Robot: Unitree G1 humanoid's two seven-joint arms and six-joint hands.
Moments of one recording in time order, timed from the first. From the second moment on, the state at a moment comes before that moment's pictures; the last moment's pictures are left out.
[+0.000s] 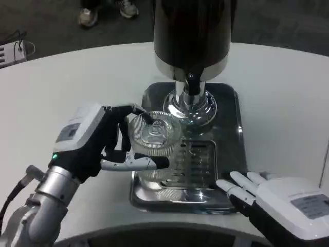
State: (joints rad) left arm -0.63 0.46 -0.06 0.61 0.56 -0.62 0.18; right arm 0.04 -0.05 -0.15 -1.03 -1.02 -0.12 1.11
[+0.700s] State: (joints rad) left arm -0.79 0.40 -0.20 0.74 0.61 -0.56 0.26; right arm 0.09 -0.07 -0.22 -1.03 -0.93 -0.15 1.12
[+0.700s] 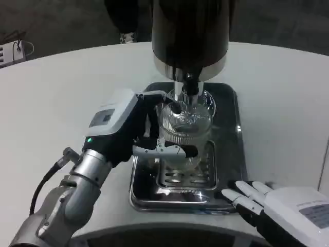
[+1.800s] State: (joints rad) left arm -0.80 0.42 -0.23 0.69 0.63 -0.45 0.25; right arm 0.11 -0.18 -0.24 -1.03 -0.82 -0.05 1.12
